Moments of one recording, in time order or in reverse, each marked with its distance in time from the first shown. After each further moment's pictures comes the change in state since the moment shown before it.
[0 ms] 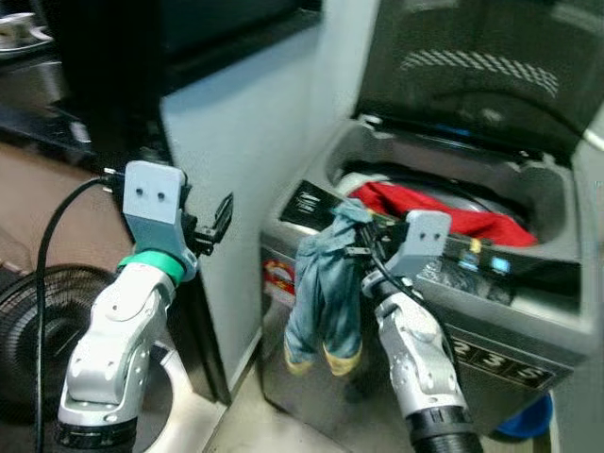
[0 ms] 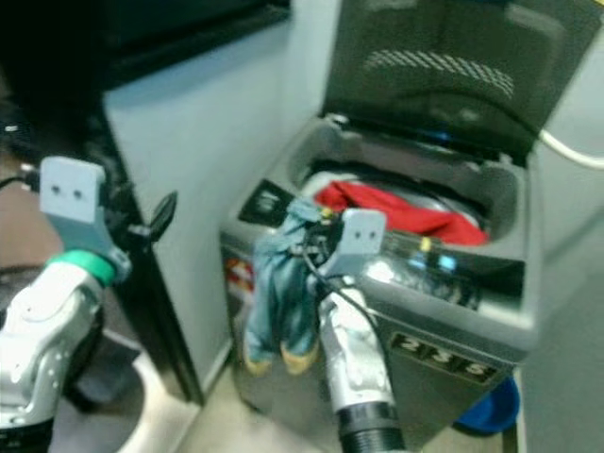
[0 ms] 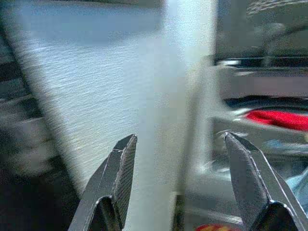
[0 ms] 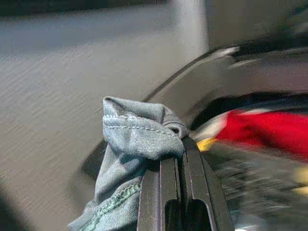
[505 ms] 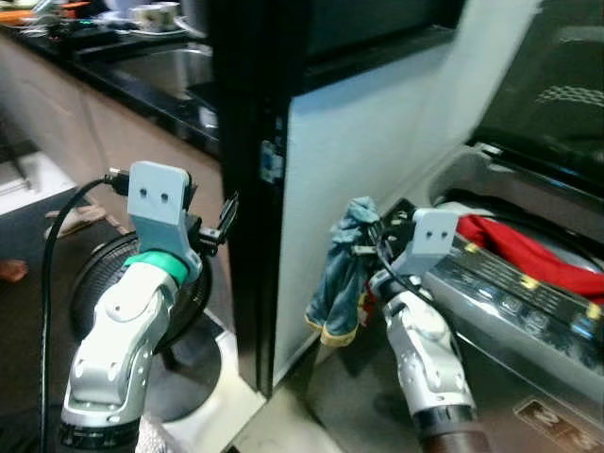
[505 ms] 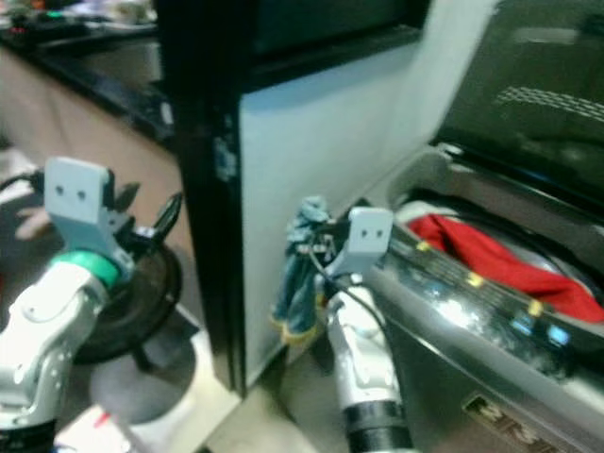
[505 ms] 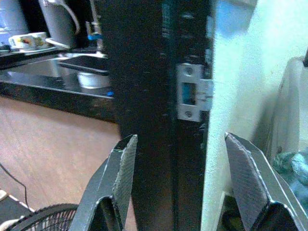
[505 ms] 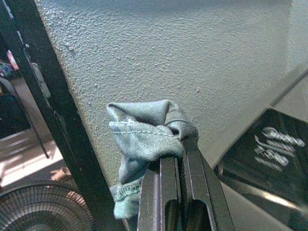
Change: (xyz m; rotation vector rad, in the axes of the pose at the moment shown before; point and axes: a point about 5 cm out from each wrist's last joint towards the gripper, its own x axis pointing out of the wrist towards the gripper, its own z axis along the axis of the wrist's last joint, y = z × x) left arm -0.001 0.003 -0.001 0.006 -0.002 0.012; right arm -0.002 0.001 -0.007 -0.036 0.034 0.012
